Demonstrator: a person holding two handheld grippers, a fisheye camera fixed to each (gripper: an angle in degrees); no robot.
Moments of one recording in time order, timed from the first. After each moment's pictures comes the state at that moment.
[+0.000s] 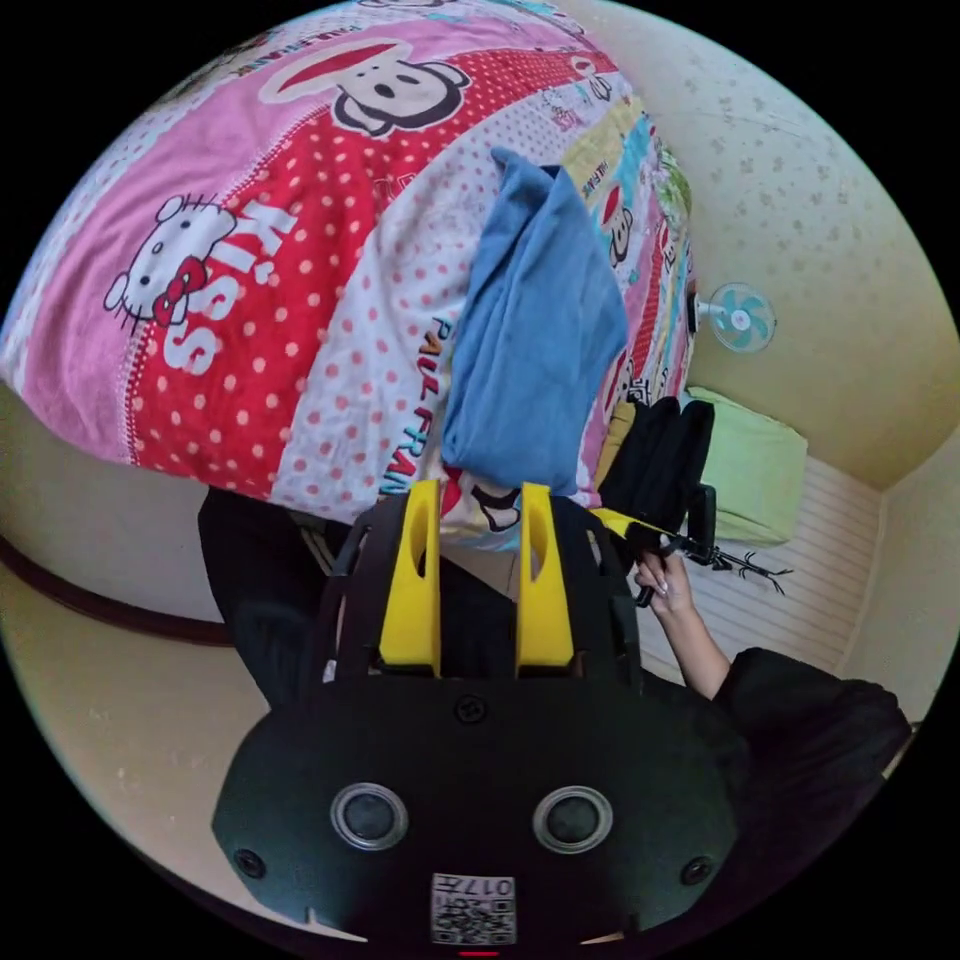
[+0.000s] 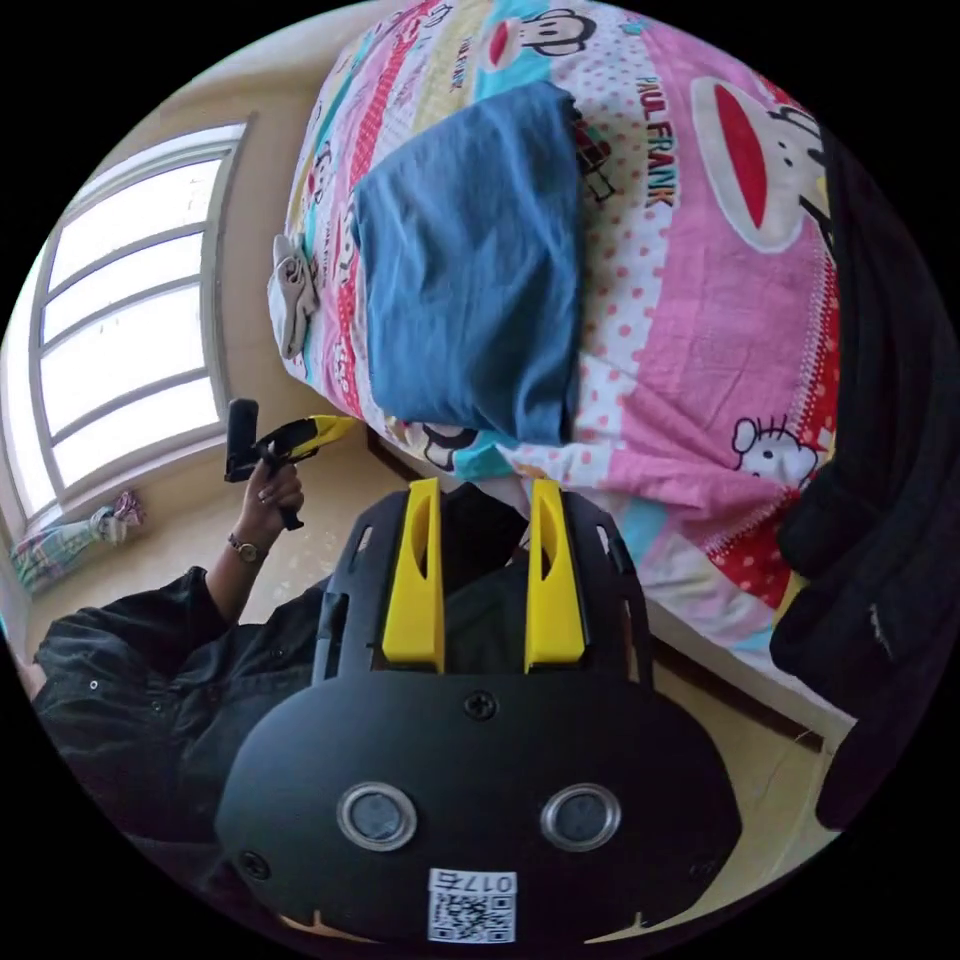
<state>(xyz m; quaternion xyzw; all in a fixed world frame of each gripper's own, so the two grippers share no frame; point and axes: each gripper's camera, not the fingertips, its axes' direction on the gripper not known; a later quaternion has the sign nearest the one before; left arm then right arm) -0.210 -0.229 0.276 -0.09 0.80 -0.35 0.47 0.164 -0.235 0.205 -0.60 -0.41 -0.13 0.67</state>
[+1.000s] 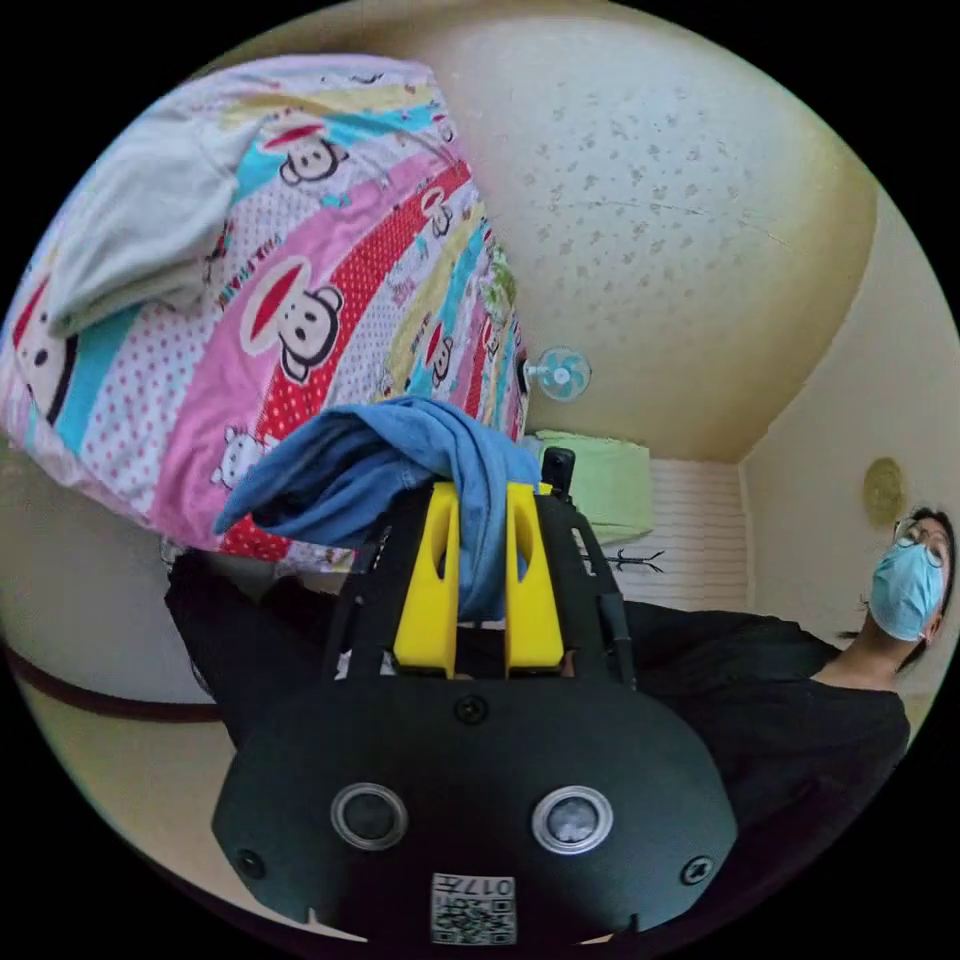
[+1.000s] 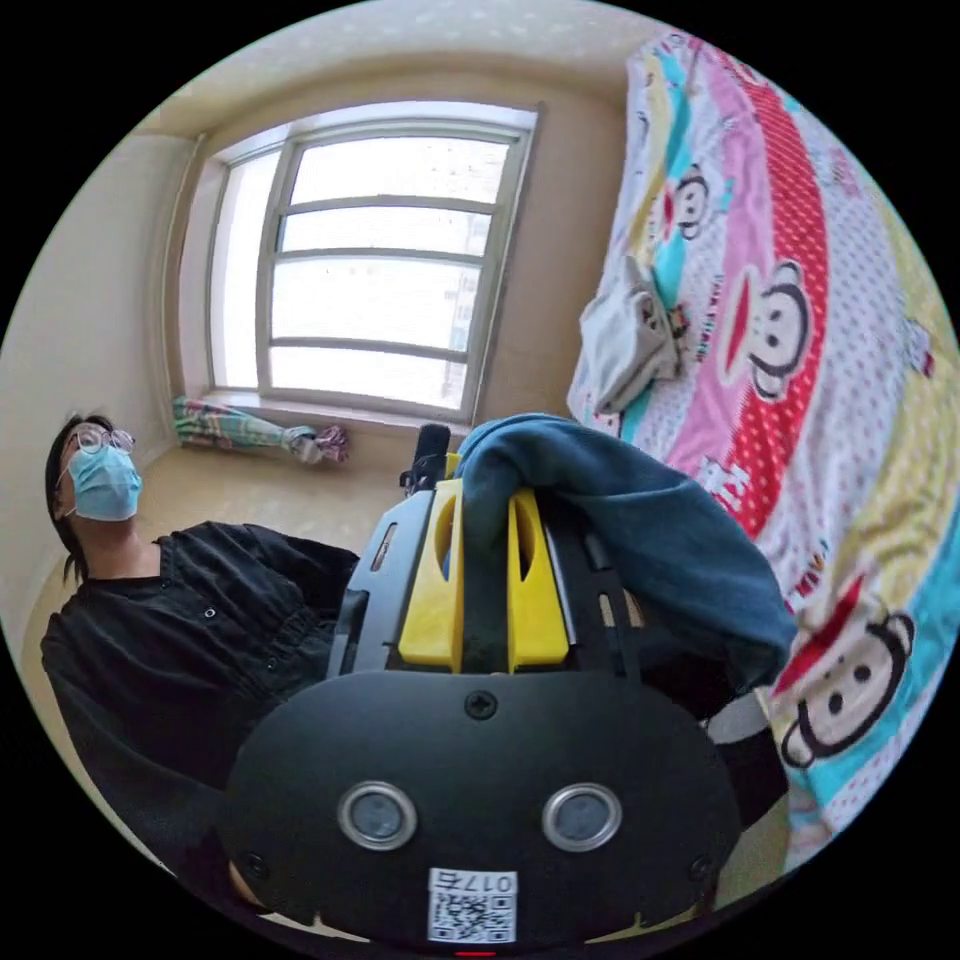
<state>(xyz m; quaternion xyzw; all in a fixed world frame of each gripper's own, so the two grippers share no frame) -0.536 -0.094 0.421 0.10 0.84 -0.39 0.35 -0.049 -0.369 0.080 -0.48 -0.73 -0.11 0.47</state>
